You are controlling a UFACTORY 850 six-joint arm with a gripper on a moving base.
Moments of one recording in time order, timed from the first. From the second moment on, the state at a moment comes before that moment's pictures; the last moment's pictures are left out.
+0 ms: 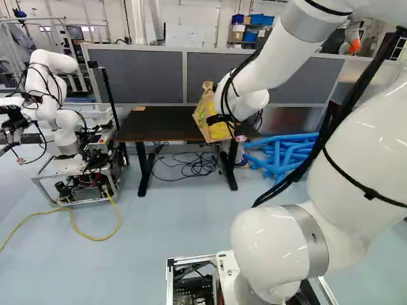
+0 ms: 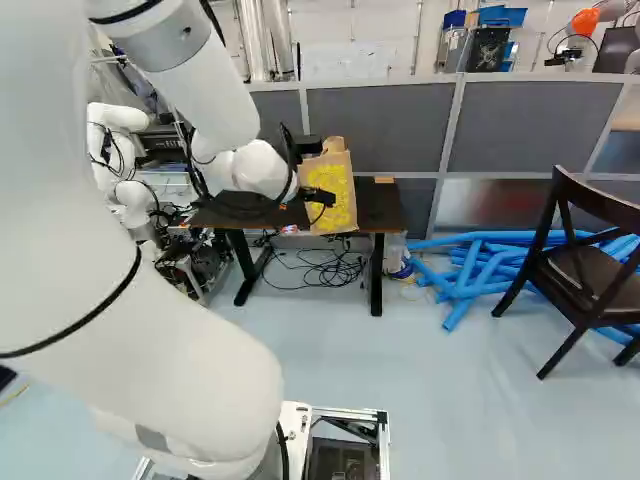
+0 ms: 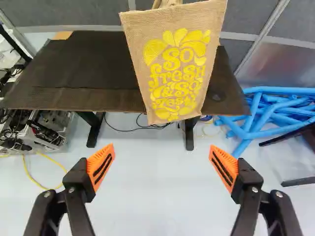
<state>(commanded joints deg) -1.7 7.4 -29.7 1.5 15.2 -3.6</state>
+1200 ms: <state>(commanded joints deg) -0.3 14.5 -9.4 0.3 43.7 -0.6</state>
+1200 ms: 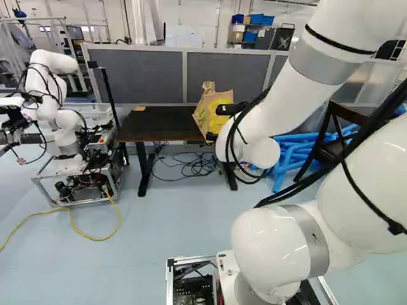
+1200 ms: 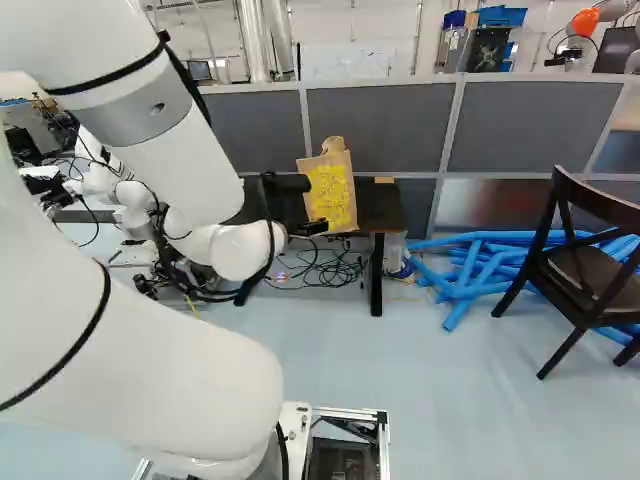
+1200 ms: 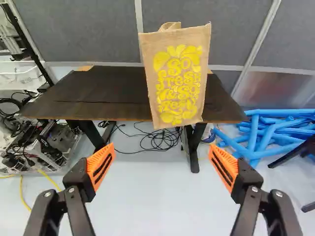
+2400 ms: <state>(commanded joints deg) 0.0 16.0 -5.0 0.0 50.0 0.0</state>
